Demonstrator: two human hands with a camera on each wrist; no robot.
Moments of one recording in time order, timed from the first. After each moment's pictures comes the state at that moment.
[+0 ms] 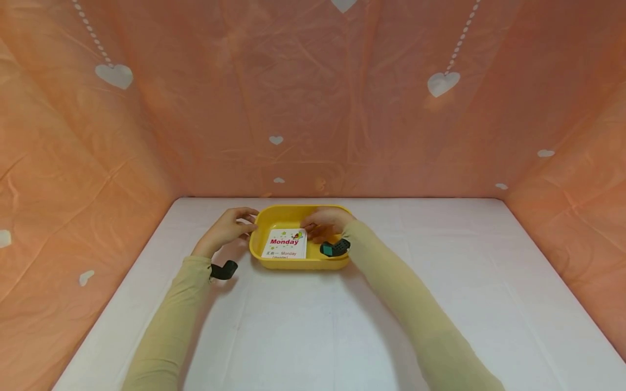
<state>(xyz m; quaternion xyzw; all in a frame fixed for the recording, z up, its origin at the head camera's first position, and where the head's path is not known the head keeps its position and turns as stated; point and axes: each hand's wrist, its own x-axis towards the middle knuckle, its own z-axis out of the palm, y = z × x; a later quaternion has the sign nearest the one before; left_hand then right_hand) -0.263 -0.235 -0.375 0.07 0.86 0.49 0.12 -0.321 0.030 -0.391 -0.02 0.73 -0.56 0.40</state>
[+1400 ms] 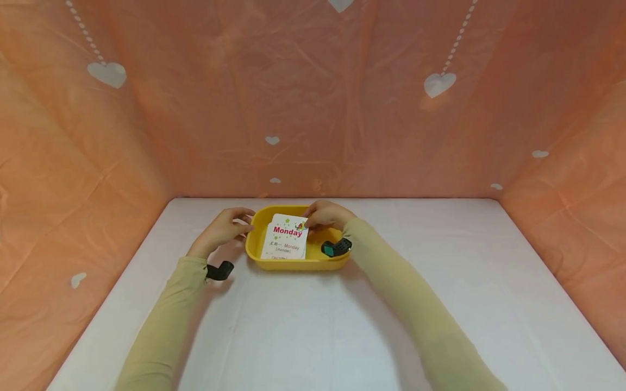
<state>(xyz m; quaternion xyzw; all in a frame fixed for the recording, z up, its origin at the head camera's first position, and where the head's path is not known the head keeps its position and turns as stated) -0.272 -0.238 -0.385 0.07 0.87 0.47 0.12 -0.320 0.035 -0.372 -0.10 0.81 -0.49 0.30</state>
